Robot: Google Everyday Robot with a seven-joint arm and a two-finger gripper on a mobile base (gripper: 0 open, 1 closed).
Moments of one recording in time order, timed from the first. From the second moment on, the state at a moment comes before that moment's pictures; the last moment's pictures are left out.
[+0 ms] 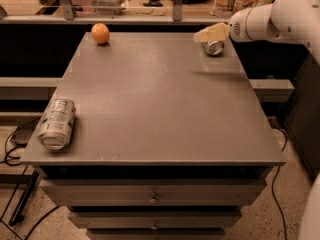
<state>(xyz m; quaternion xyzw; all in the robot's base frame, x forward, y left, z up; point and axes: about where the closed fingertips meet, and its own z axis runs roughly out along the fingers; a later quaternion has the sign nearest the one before) 0.802 -0.181 0.934 -0.25 0.81 0.12 0.52</state>
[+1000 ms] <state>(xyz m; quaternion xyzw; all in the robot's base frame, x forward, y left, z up) 0.859 -0.179 0.877 -0.20 0.83 0.13 0.50</state>
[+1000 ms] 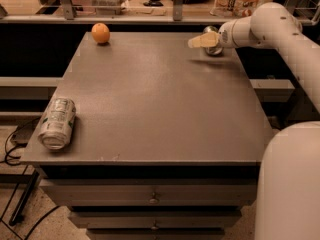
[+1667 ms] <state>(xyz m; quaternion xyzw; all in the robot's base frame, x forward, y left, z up) 0.868 -0.180 0.855 -0.19 0.85 0.12 0.48</state>
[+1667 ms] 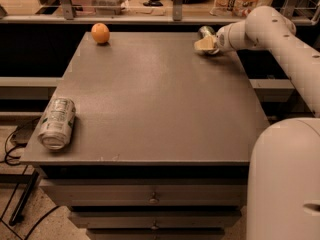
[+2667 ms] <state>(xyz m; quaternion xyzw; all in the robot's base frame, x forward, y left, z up) 0.845 -0.140 0.937 -0.26 0.80 0.13 0.53</state>
